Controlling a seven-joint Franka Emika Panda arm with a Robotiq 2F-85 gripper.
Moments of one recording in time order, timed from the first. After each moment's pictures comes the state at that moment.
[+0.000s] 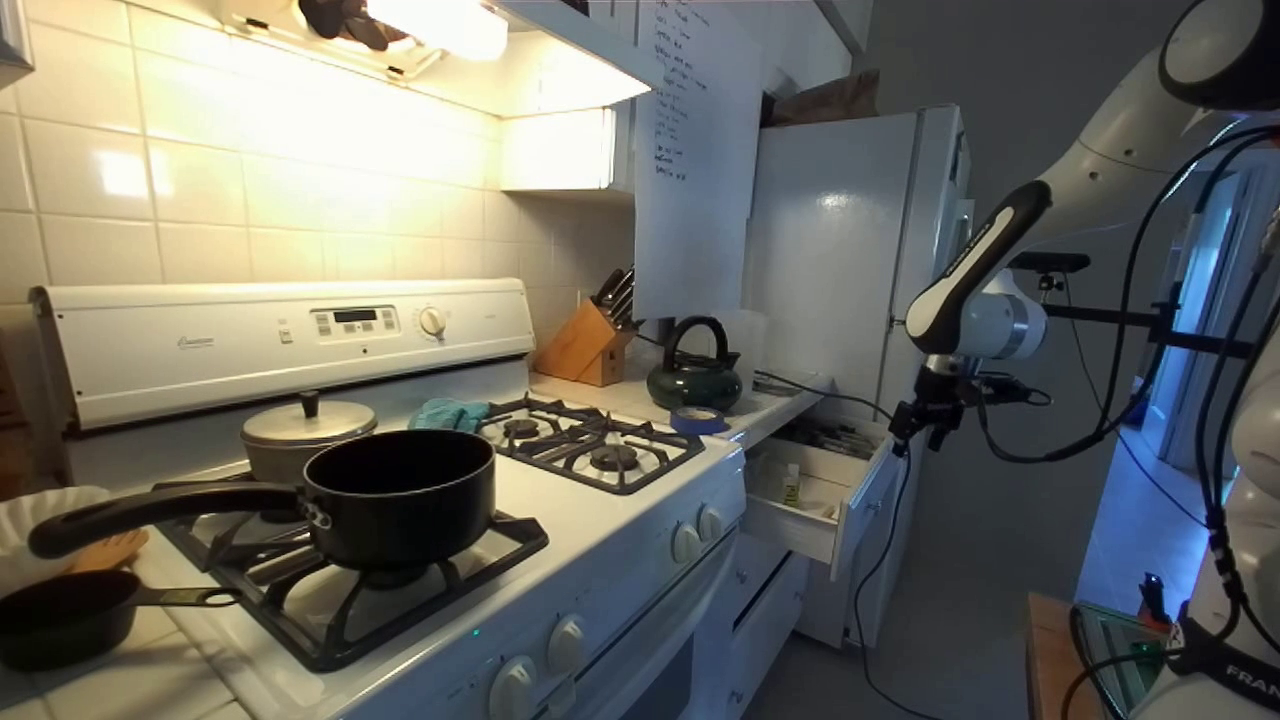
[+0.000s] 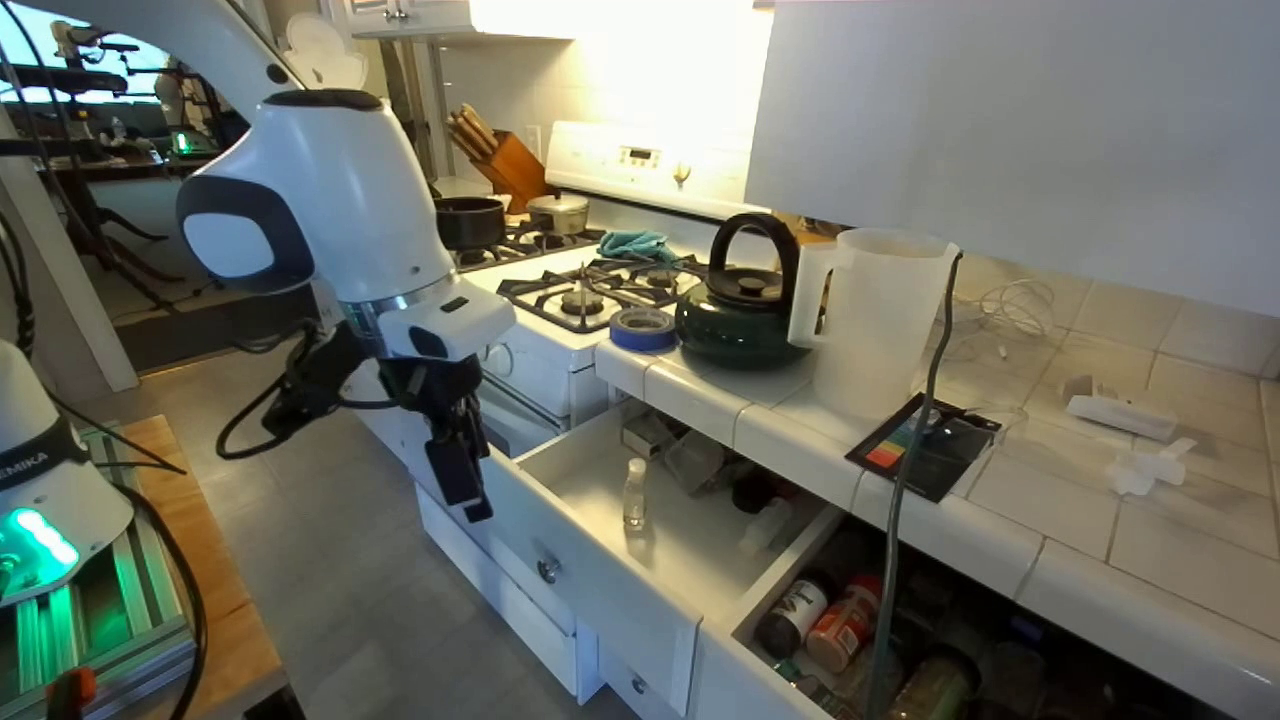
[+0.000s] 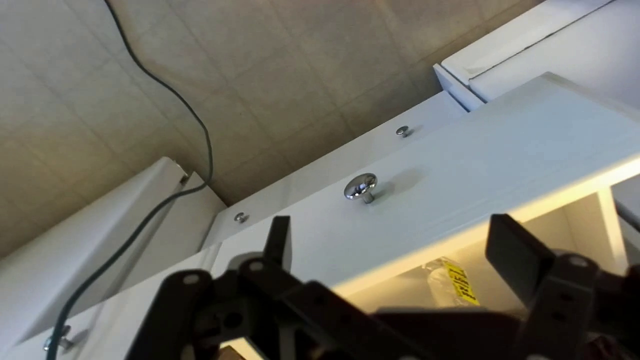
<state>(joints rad) -0.42 0.04 -0.46 -2.54 0.13 2.75 -0.44</state>
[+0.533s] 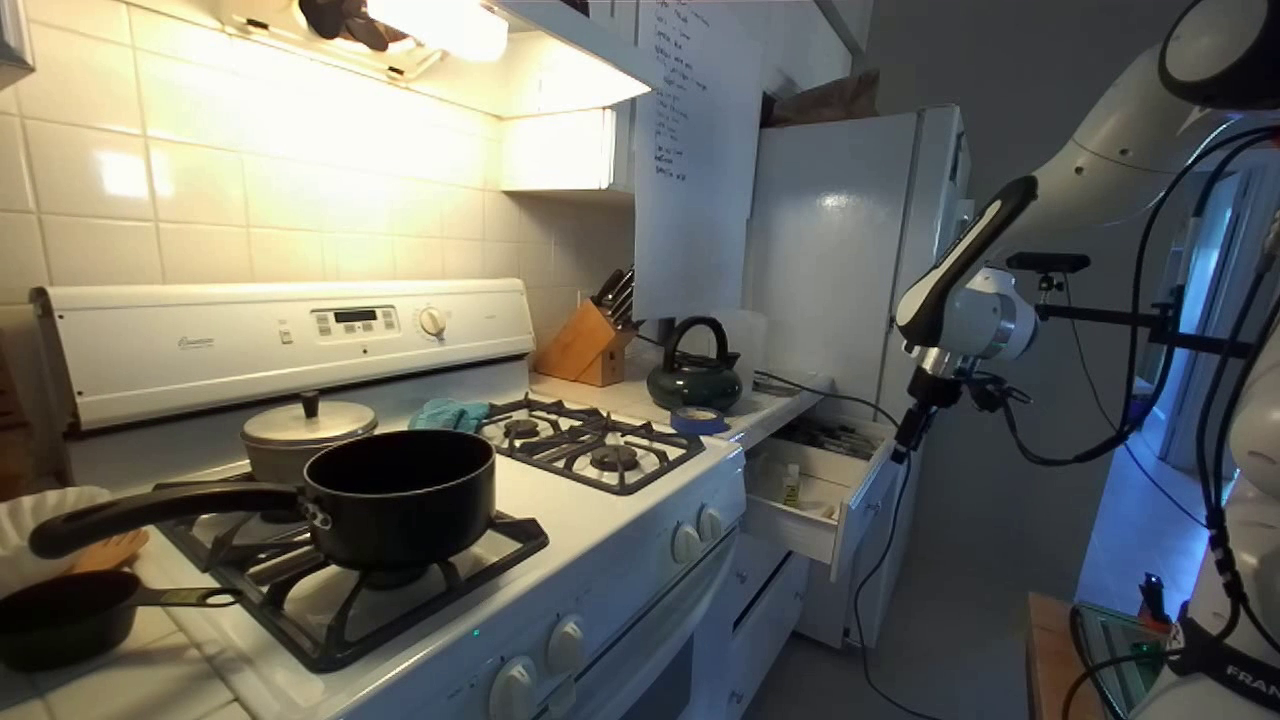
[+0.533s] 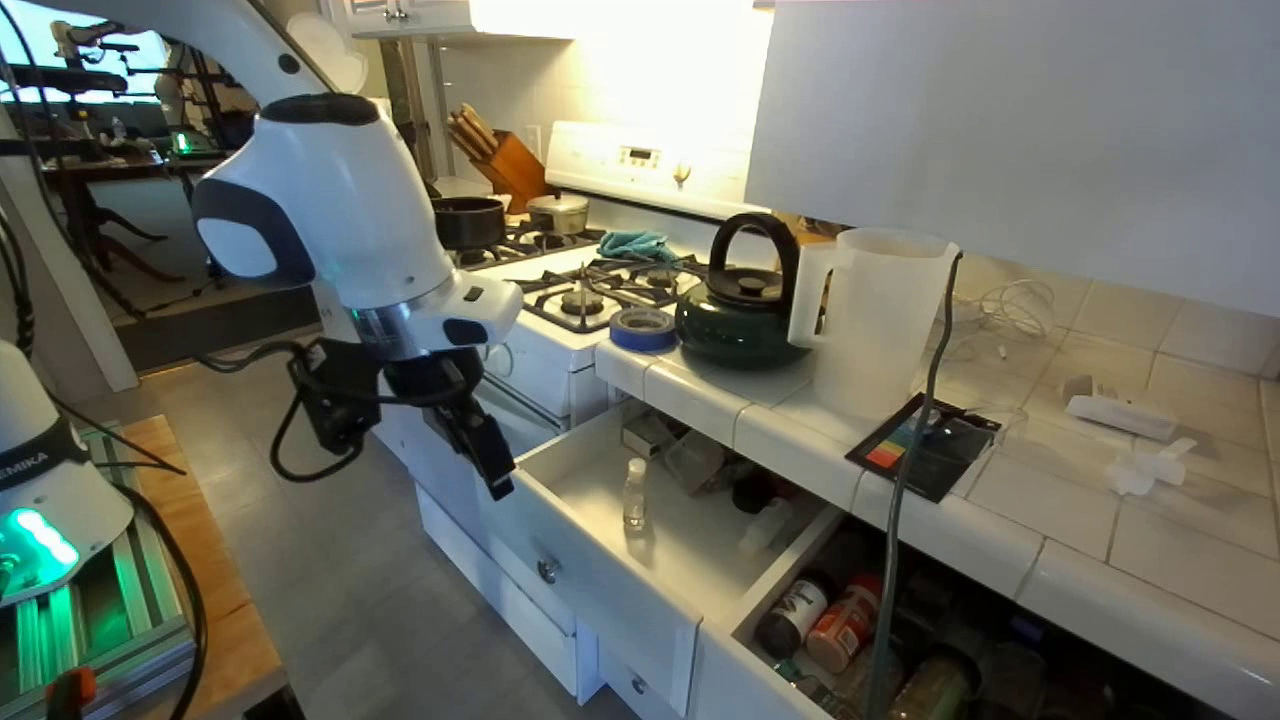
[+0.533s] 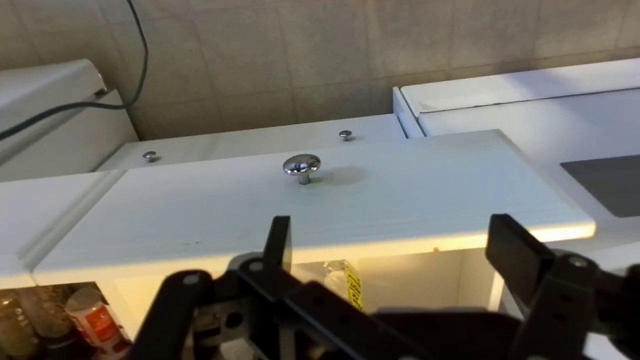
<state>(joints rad) -0.43 0.04 -0.40 -2.54 0.34 2.72 -1.01</state>
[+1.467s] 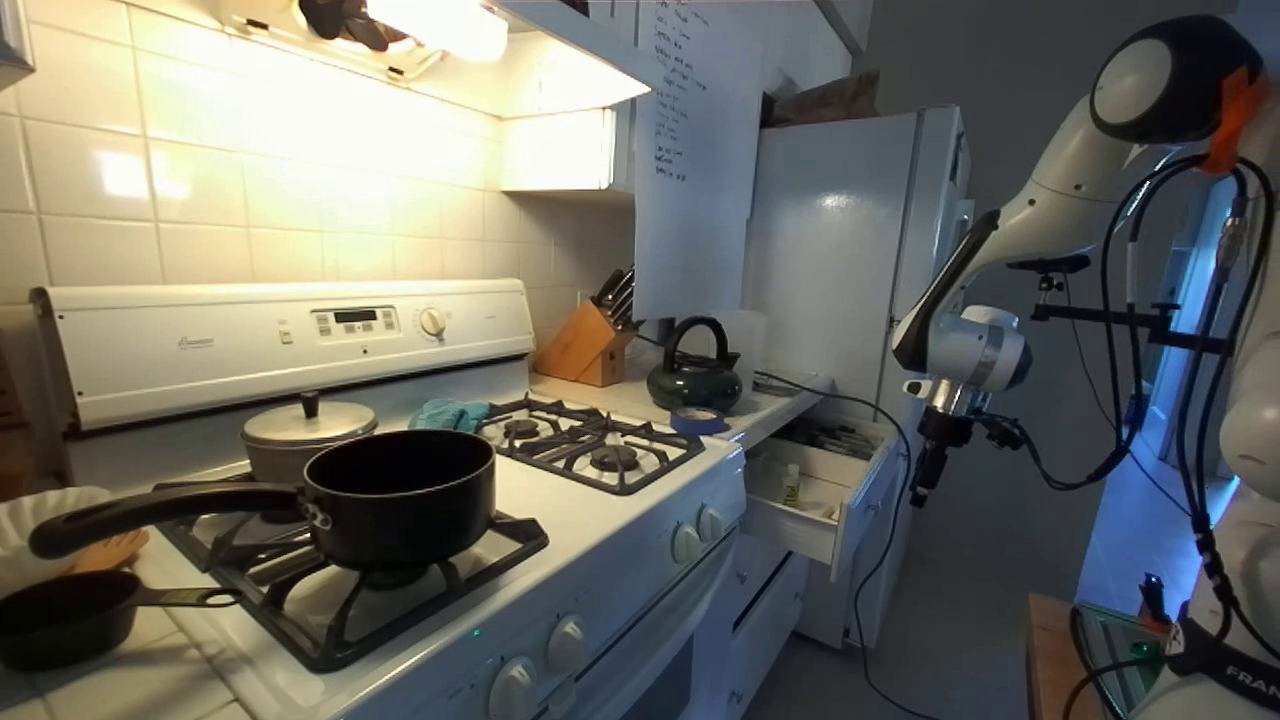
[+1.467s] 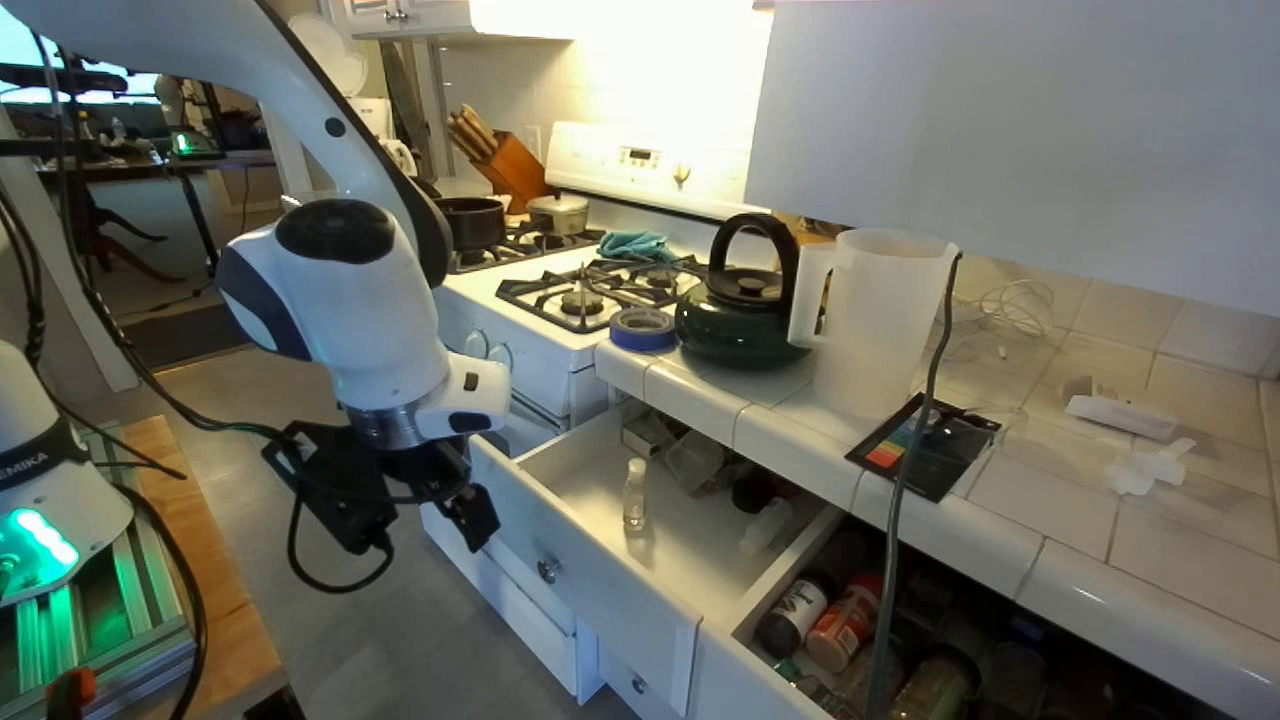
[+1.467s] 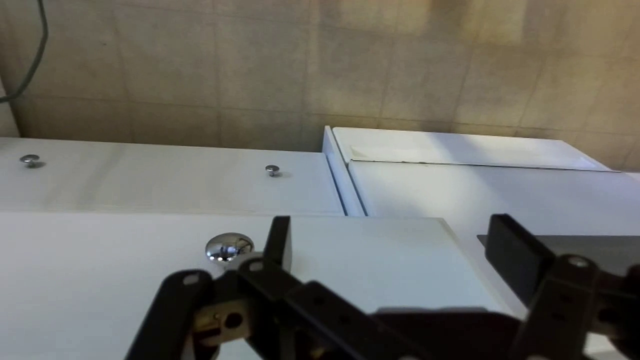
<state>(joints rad) -0.49 0.19 -0.38 -2.50 0.58 2.62 -1.47</state>
